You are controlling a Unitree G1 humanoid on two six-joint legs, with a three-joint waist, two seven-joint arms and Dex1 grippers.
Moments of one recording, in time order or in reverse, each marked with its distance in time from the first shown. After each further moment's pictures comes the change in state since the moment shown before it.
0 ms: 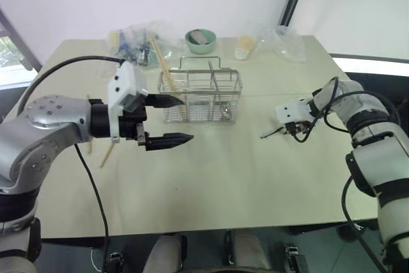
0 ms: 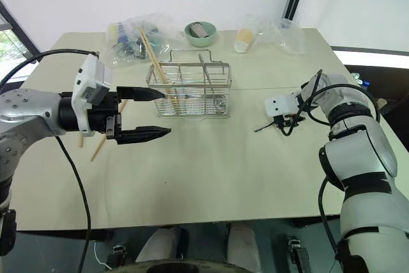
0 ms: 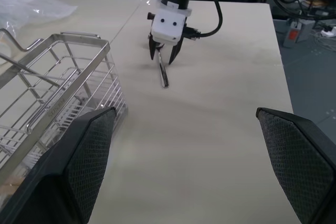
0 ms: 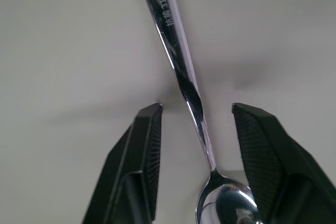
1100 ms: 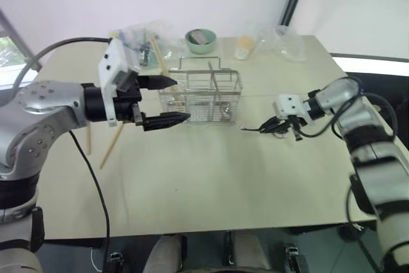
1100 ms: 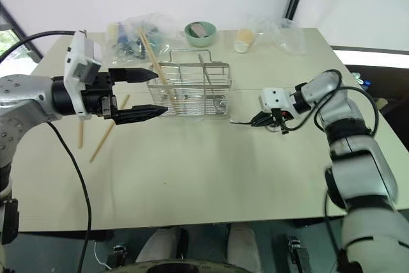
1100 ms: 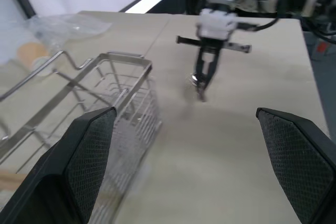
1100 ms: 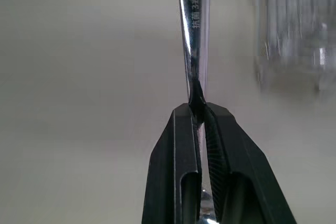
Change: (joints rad) left arm -0.083 -0.004 0.017 0.118 0.039 -0.036 0.027; right arm 0.386 -0.108 -0.207 -0.867 0.753 0.482 0.421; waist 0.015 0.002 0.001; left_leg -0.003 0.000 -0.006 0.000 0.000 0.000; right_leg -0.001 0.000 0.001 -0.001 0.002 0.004
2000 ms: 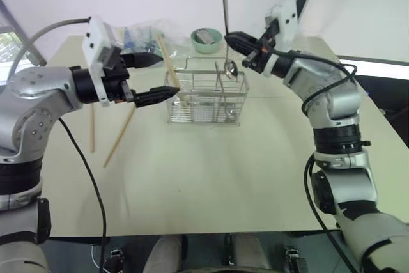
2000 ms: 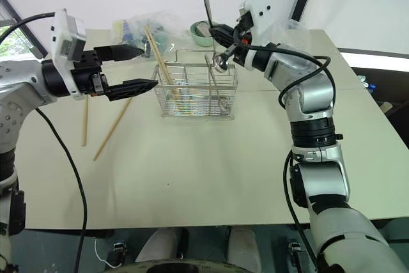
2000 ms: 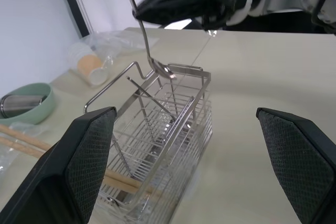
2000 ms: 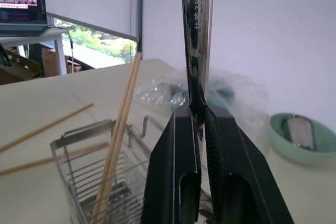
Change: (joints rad) left arm -0.056 -0.039 0.018 0.118 0.099 -0.092 -0.028; right arm -0.109 0.413 -0.283 -0.317 0.189 0.587 -0.972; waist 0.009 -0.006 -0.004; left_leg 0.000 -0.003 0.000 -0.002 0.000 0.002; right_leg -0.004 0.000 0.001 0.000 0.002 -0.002
